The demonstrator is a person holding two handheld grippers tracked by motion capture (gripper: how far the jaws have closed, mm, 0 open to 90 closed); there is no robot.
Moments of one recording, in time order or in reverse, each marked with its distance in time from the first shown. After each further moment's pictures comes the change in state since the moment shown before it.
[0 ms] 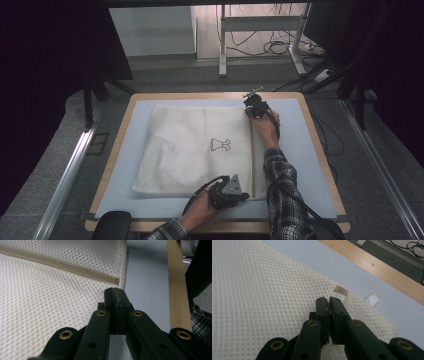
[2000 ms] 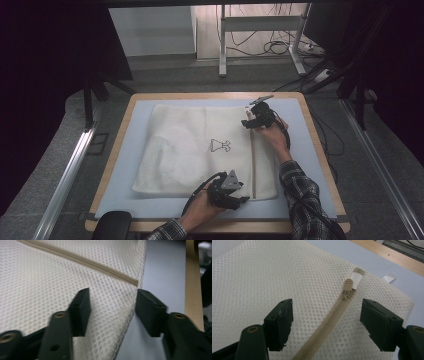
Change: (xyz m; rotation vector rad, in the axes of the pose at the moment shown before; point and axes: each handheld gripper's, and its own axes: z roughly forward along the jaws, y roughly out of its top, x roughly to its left) left arm 0.004 0.000 0.001 -0.001 0.064 -0.100; right arm 0.008 -0.031 -0.037 -0.058 0.123 0.040
